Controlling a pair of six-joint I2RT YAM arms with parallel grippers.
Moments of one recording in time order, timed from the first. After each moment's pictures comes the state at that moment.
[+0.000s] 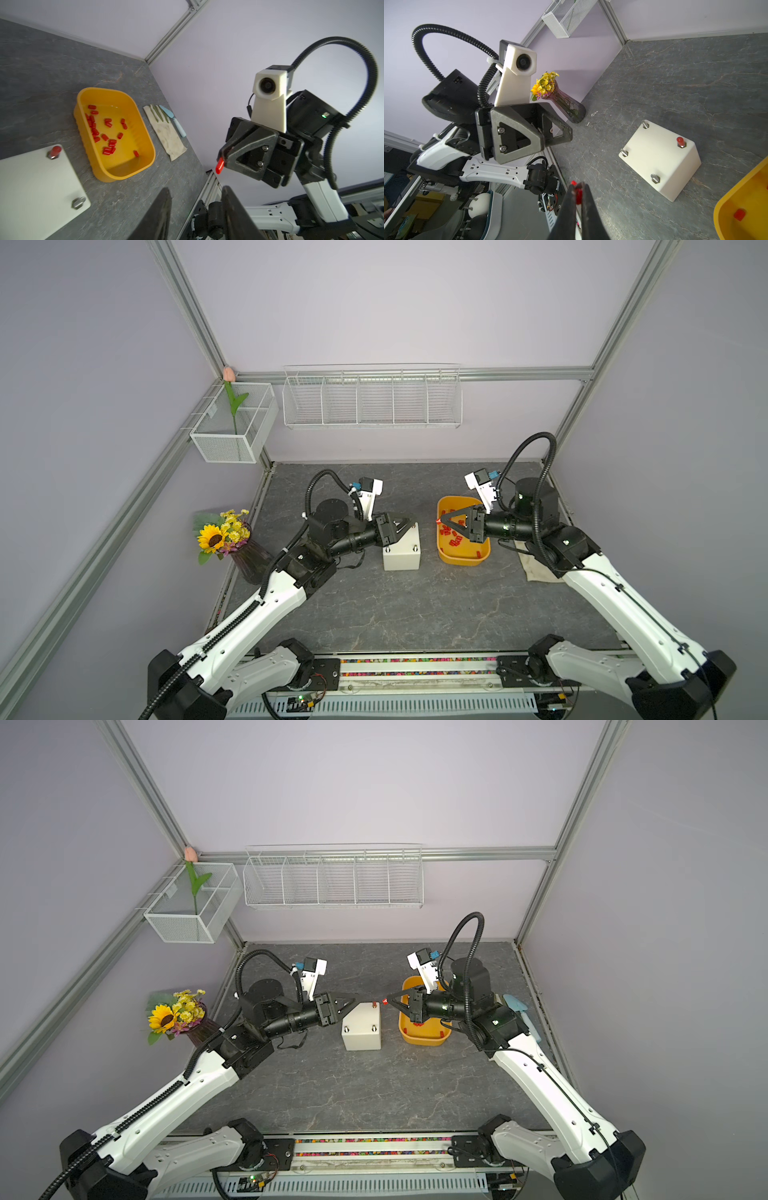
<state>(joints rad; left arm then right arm) -0.68 1.05 0.93 -0.08 0.46 -0.80 0.51 1.11 1.13 -0.41 -0.68 0.47</state>
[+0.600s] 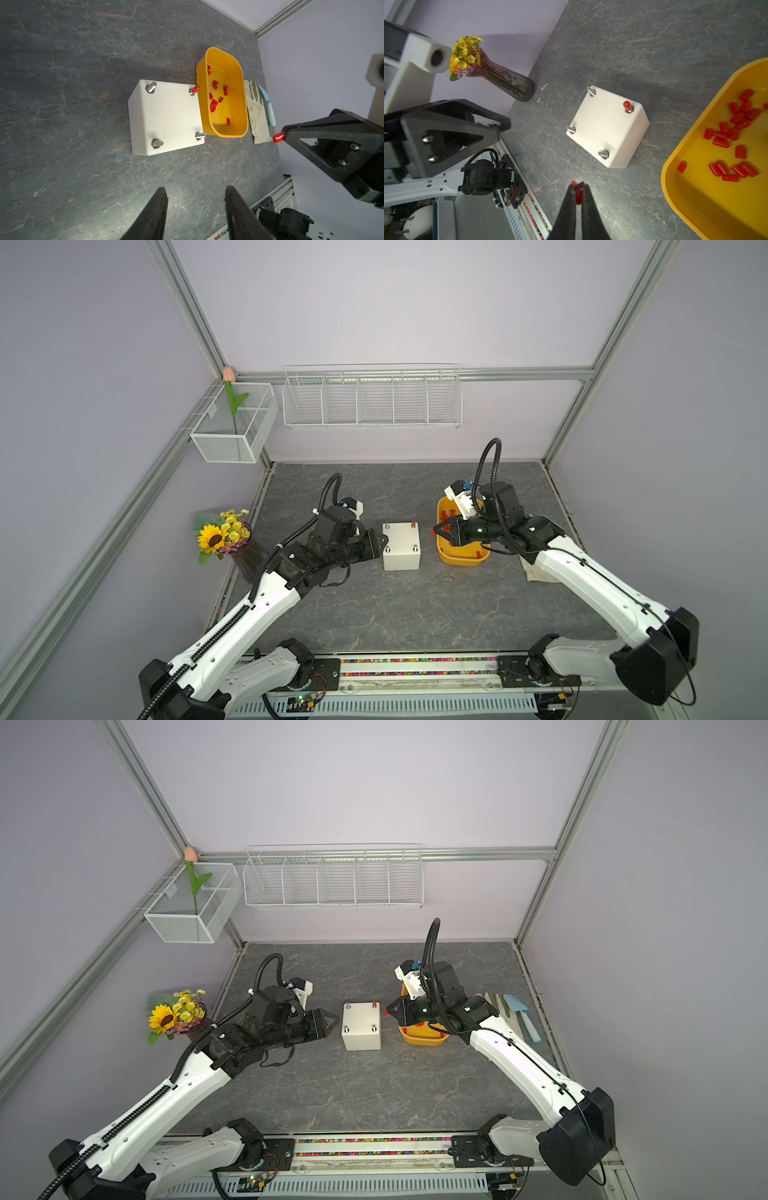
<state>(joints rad) -0.67 1.04 1.02 -0.65 0.14 -0.72 0.59 1.30 1.16 -0.57 -0.42 0.35</state>
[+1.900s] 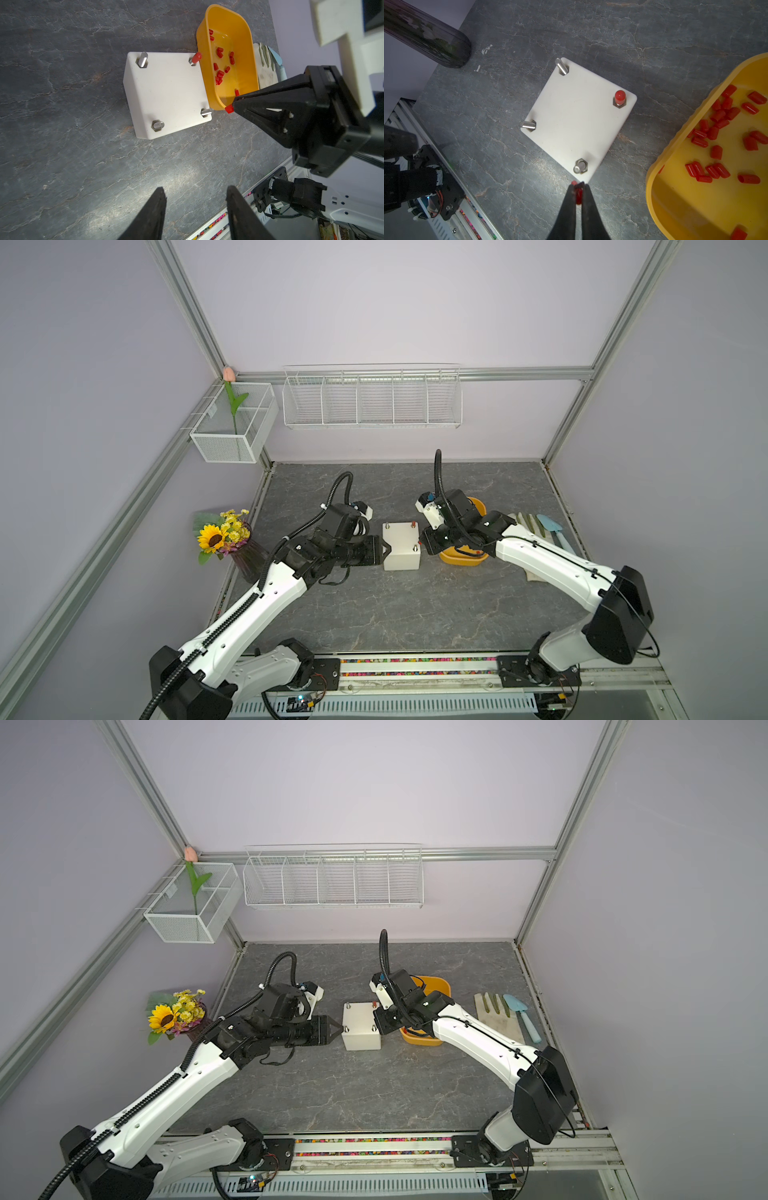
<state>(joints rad) -0.66 1.11 1.04 -0.73 0.25 -0.59 0.76 1.53 1.26 -0.63 -0.13 0.26</state>
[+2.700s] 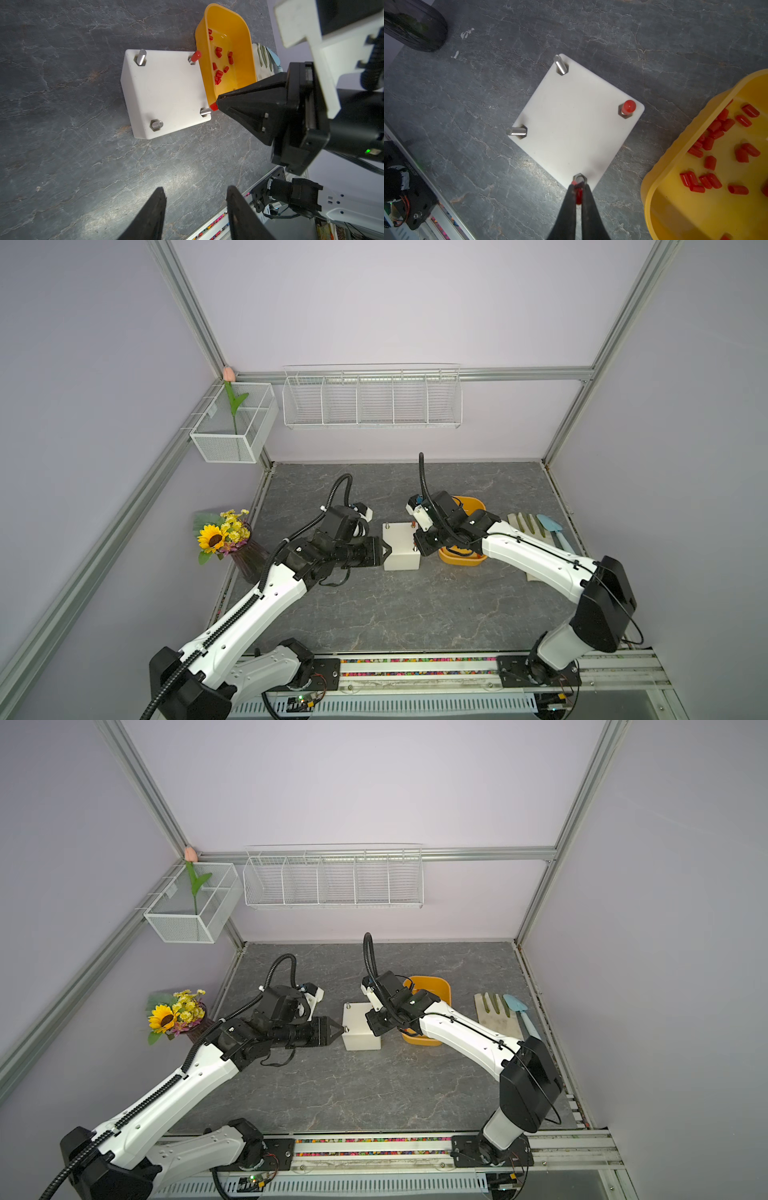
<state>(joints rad) -0.66 1.10 1.01 -0.70 0.26 -0.60 0.80 1.61 1.32 -0.65 -0.04 0.21</state>
